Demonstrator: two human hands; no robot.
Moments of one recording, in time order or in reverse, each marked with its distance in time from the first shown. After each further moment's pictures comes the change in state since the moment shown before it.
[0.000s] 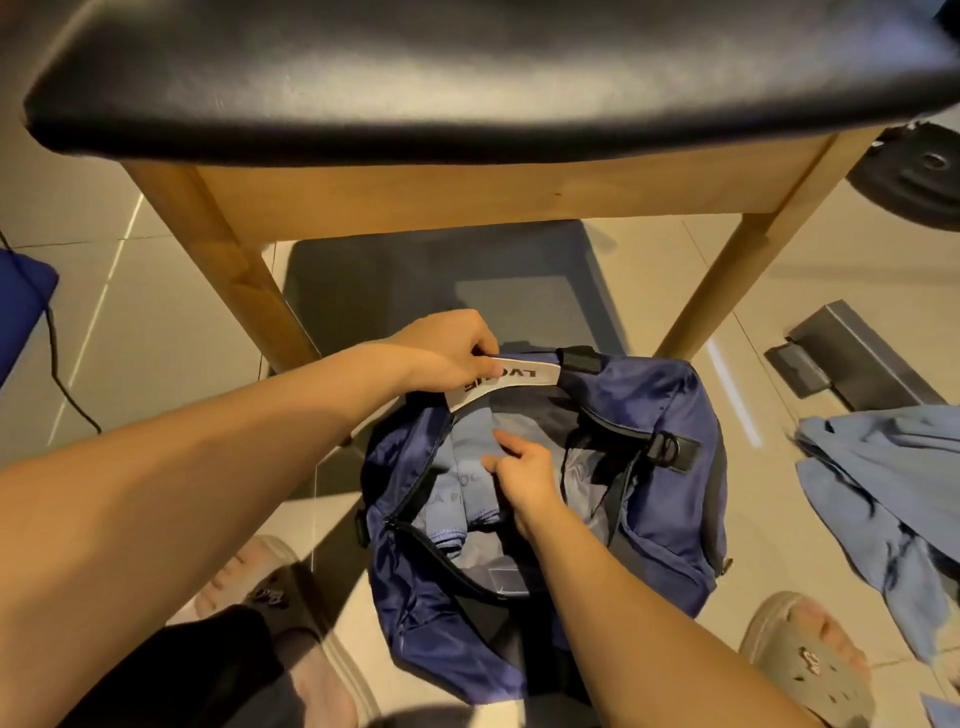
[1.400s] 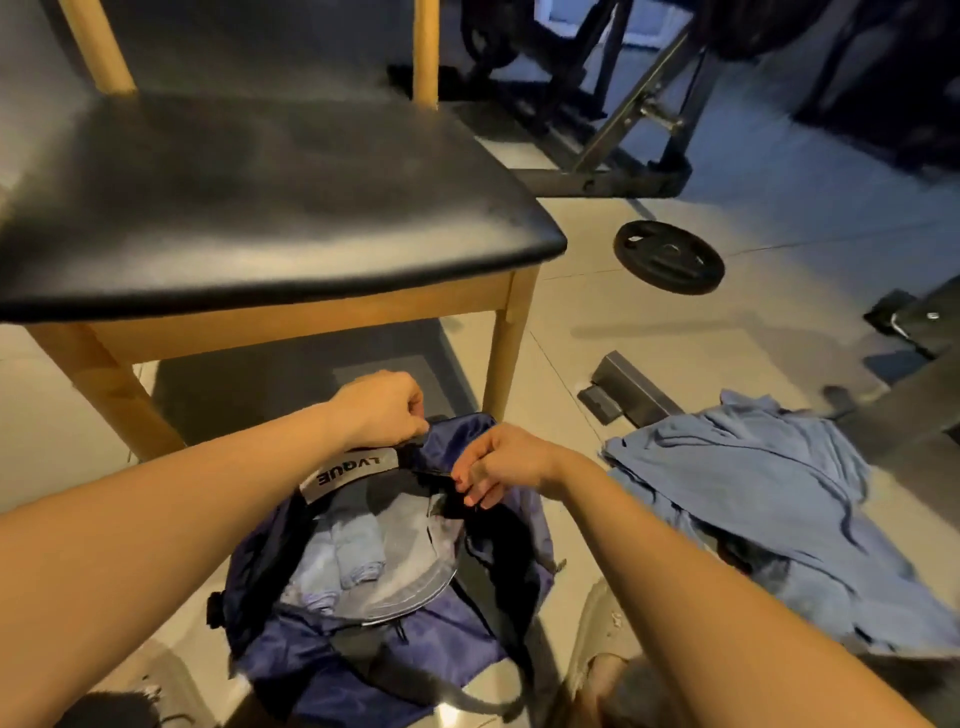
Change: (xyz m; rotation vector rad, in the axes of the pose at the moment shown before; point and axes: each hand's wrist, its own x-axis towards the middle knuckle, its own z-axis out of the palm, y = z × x) left_hand -0.014 0.121 -0.020 0.146 0.062 0.047; right_hand -0.107 -0.136 -0.182 -0.527 -0.341 -0.091
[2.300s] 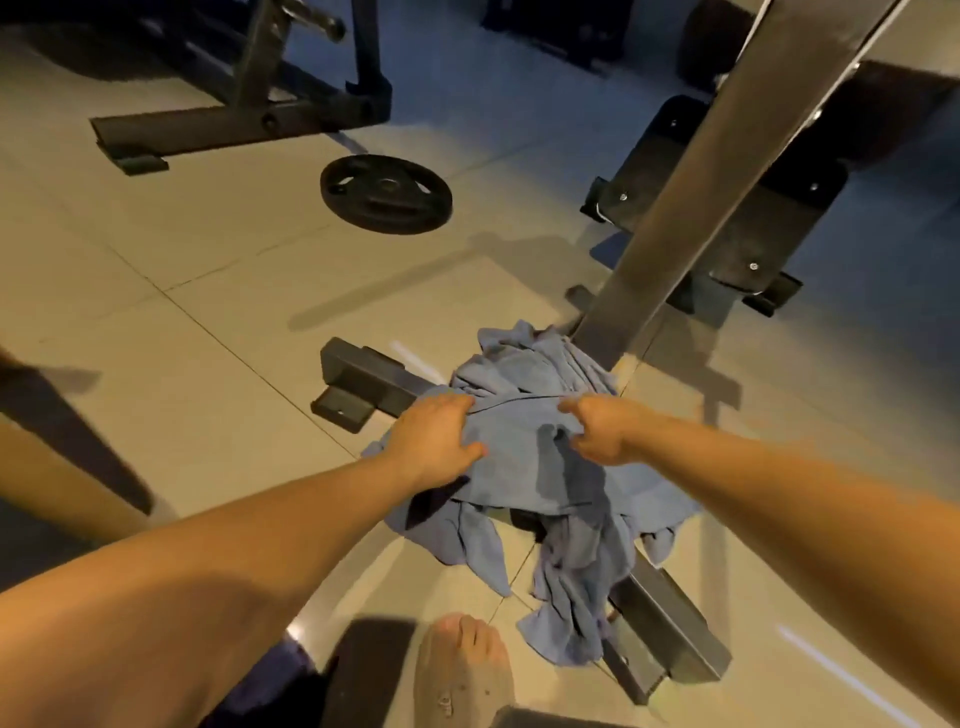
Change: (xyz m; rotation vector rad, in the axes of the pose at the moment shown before) left_hand 0.214 0.356 0.180 -0.050 -0.104 0.533; right_hand -0.148 0.292 -0.288 -0.667 0.357 0.575
